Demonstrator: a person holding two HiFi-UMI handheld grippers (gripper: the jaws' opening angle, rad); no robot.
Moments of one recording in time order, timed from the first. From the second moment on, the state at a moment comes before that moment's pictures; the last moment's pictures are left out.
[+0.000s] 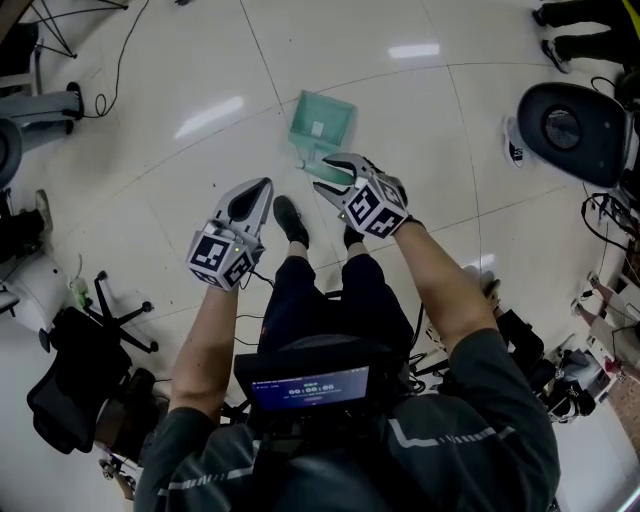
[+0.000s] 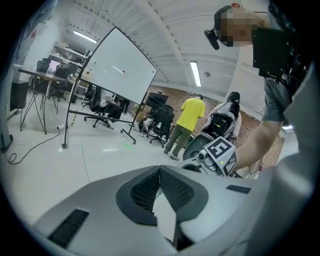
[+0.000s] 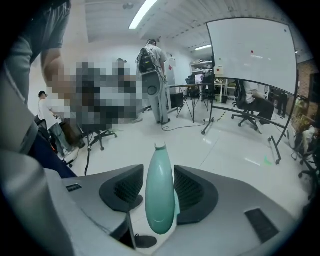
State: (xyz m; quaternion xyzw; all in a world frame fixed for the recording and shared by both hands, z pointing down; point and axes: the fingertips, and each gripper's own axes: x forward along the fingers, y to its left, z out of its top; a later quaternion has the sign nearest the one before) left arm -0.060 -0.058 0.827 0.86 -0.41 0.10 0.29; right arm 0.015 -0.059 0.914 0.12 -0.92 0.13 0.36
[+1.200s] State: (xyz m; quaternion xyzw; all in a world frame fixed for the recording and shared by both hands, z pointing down) left arm -0.075 0.008 0.398 0.90 -0.40 -0.04 0.17; right arm 0.039 0.020 0.412 0.06 -0.98 0.03 0.20
